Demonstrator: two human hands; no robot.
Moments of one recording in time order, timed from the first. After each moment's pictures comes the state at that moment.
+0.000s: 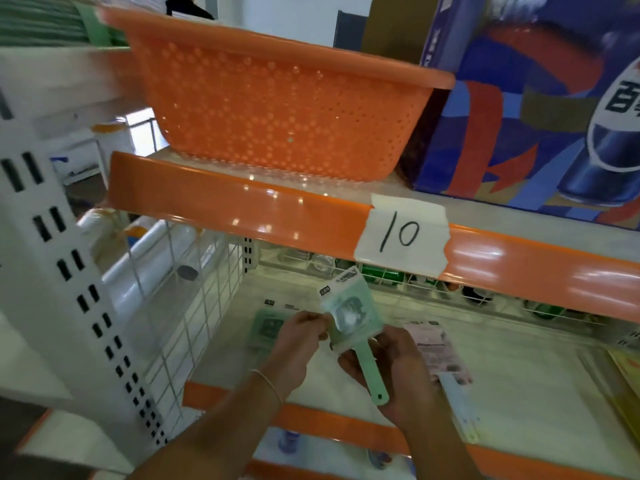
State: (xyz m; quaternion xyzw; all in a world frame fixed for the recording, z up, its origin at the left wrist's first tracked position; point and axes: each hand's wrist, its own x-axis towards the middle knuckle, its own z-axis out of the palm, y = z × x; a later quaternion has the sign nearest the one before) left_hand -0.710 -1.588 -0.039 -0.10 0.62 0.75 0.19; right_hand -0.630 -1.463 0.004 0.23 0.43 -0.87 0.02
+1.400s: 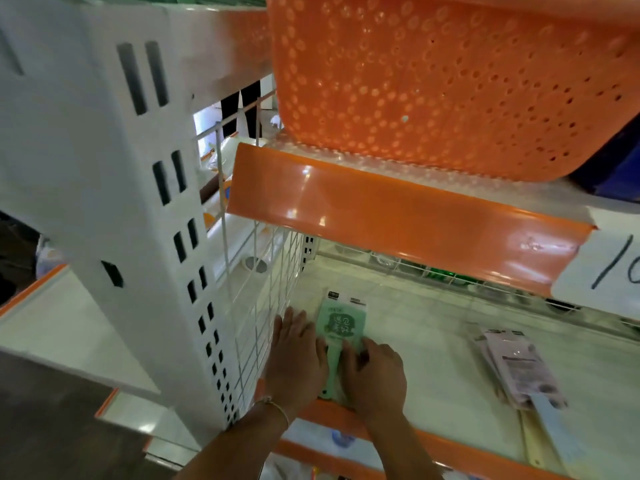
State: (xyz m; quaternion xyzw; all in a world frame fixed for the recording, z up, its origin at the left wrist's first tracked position) left_hand -0.718 -1.699 -0.109 0.10 0.96 0.24 -0.07; right_hand -0.692 -1.566 -0.117 0.18 0.94 -0.26 -0.11
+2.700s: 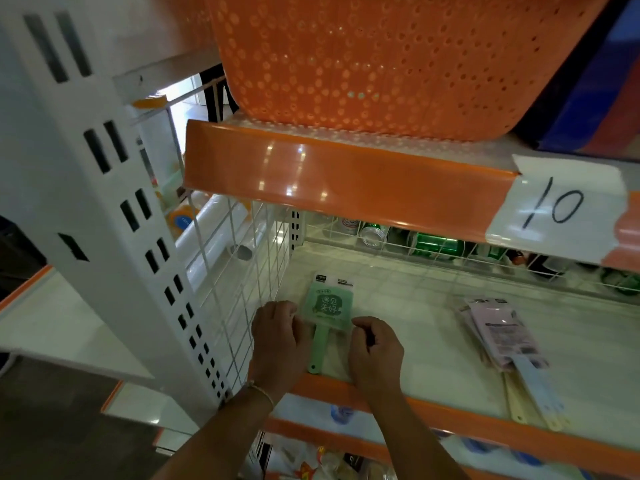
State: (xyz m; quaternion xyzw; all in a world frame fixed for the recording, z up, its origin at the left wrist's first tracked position) left_hand -0.708 -1.705 -0.103 0.05 0.90 0.40 -0.16; right_hand -0.674 -1.556 -0.105 0.16 0.83 -0.49 -0.23
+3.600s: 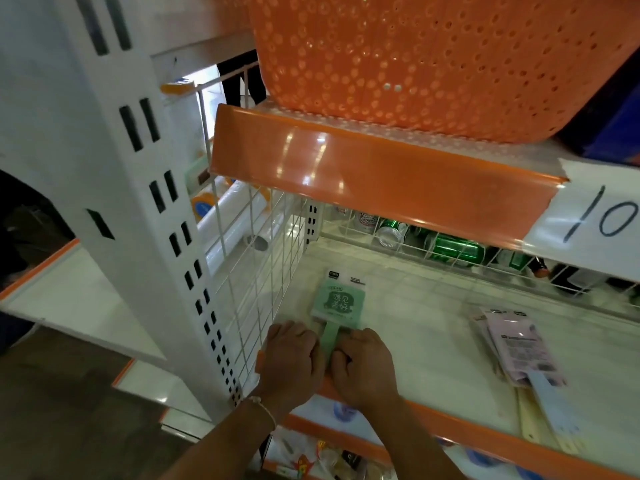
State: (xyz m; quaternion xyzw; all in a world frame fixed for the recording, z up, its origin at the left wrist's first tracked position) left_hand -0.686 -1.710 -0.125 0.16 0.94 0.24 -0.20; right_hand -0.674 -1.561 -0.120 -0.10 0.94 -0.27 -0.19
